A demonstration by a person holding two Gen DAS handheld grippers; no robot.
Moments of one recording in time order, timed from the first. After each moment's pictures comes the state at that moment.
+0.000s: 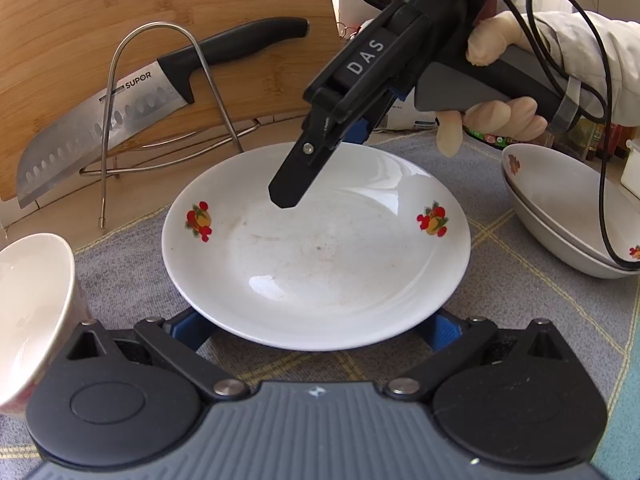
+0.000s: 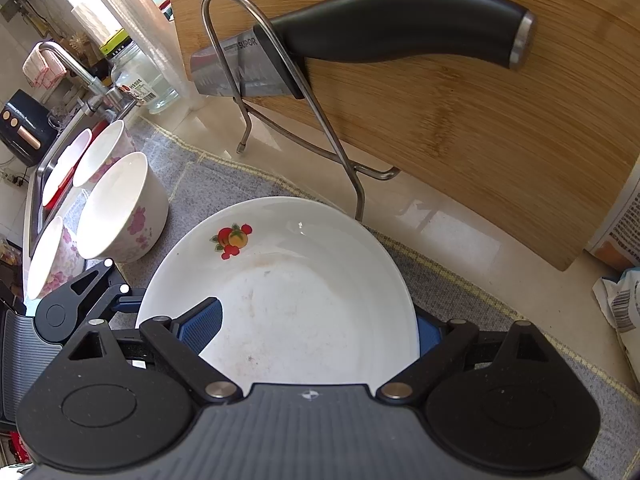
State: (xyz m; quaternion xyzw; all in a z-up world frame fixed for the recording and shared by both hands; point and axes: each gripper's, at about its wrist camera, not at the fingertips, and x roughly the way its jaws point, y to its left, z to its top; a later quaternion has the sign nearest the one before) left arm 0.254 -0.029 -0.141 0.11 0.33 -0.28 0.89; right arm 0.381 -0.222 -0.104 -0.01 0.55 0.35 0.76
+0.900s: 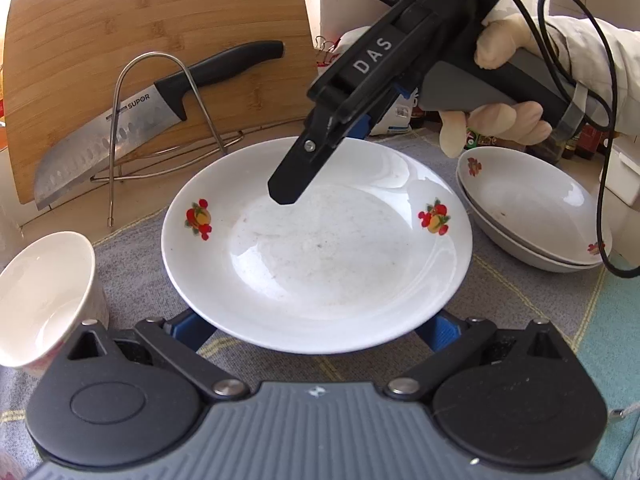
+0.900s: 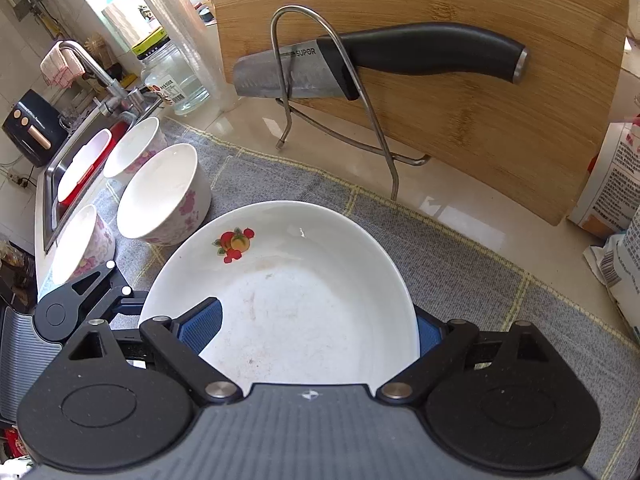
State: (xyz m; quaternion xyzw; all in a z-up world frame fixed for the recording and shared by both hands) left arm 0.215 -0.030 -0.114 0.11 0.34 -0.28 0.89; right arm 0.335 -0.224 -0.074 -0.01 0.53 0.35 0.77
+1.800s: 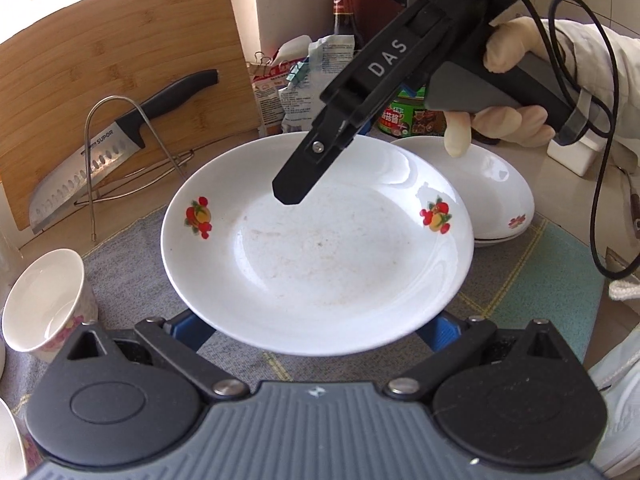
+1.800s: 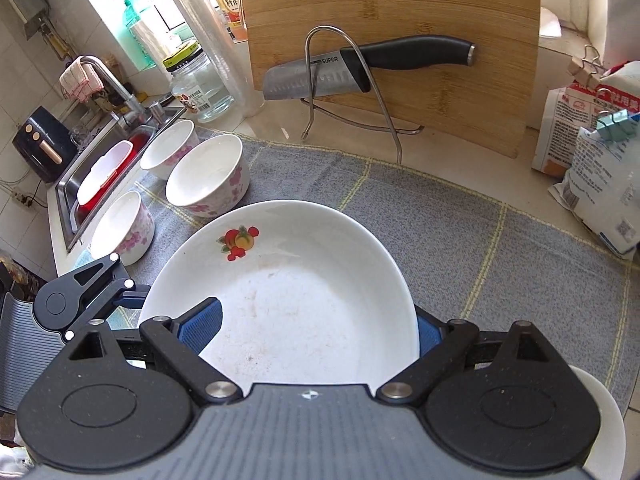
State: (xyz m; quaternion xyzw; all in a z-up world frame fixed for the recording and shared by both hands) left arm 0.159 -0.051 -0.078 0.15 0.34 -0.31 0.87; right arm 0.250 -0.257 -0.041 0.02 0.50 0.33 0.80
